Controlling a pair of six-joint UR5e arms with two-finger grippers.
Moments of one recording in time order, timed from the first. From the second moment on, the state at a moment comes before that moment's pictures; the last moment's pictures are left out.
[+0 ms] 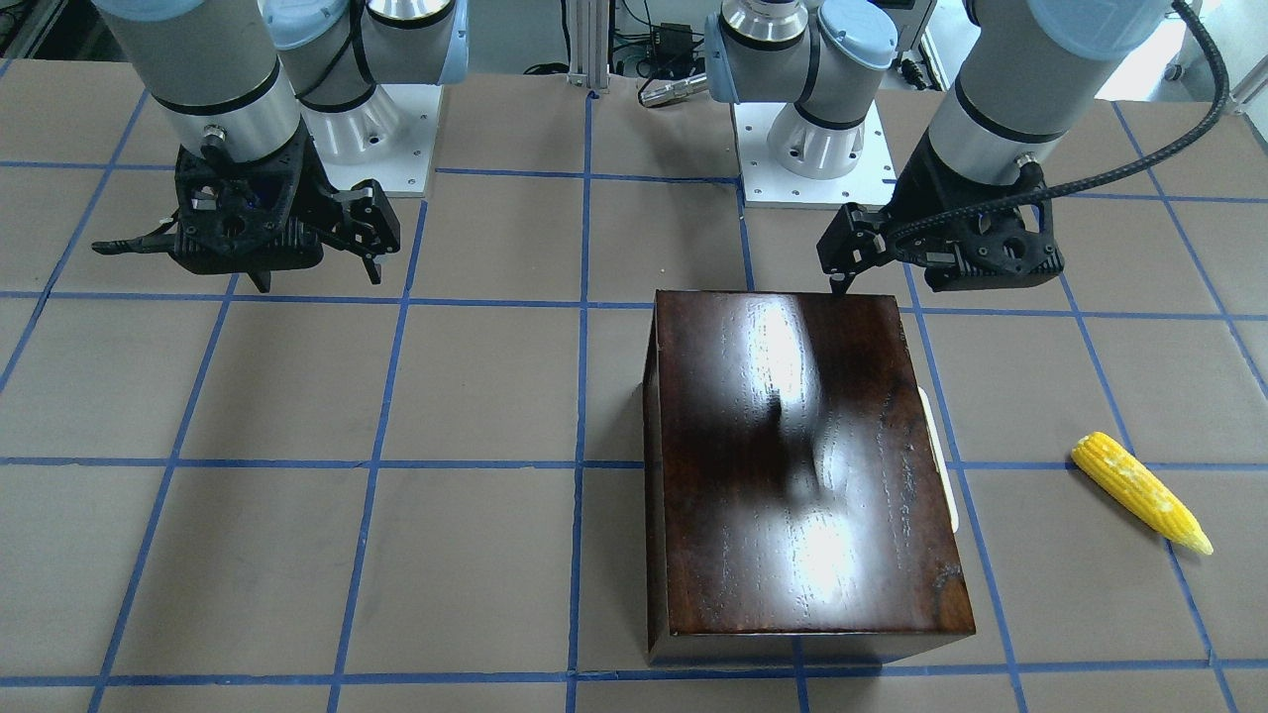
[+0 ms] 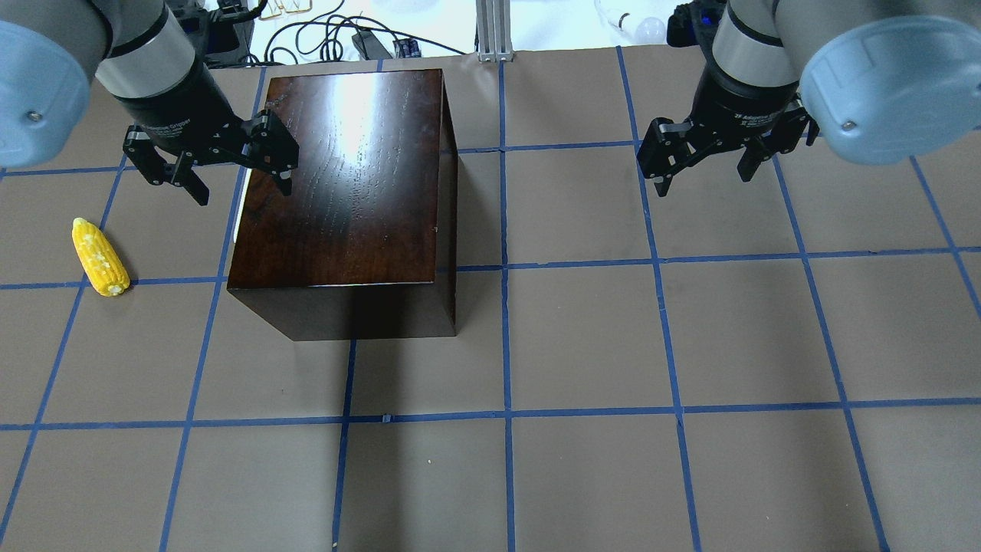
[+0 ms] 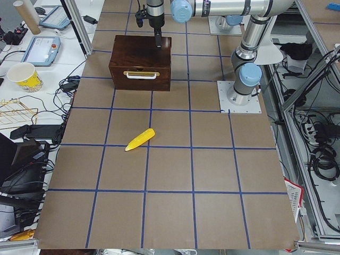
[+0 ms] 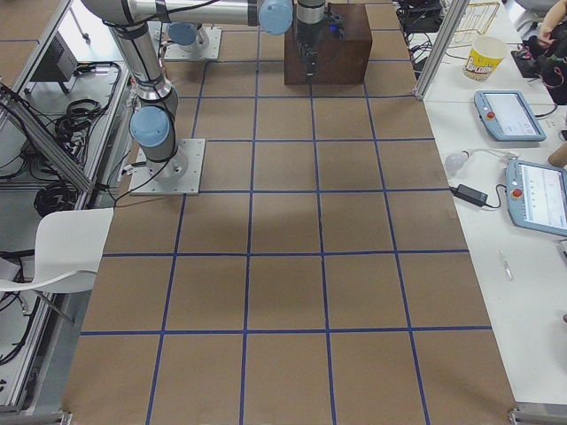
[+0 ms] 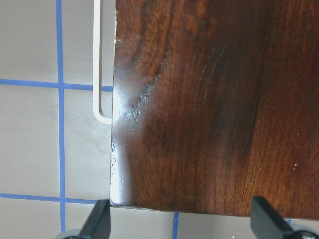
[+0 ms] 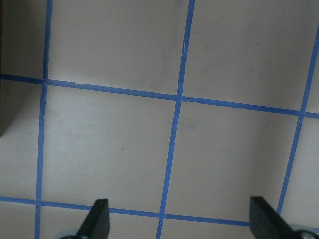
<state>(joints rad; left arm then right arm) -1.51 -1.61 -1.56 -1.59 1.58 -0.03 1.62 -1.53 1.60 -1.63 -1.60 -0.09</state>
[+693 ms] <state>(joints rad) -1.51 -1.61 -1.56 -1.59 1.58 -0.02 1.62 -1.53 1.60 -1.63 -1.60 -0.09</state>
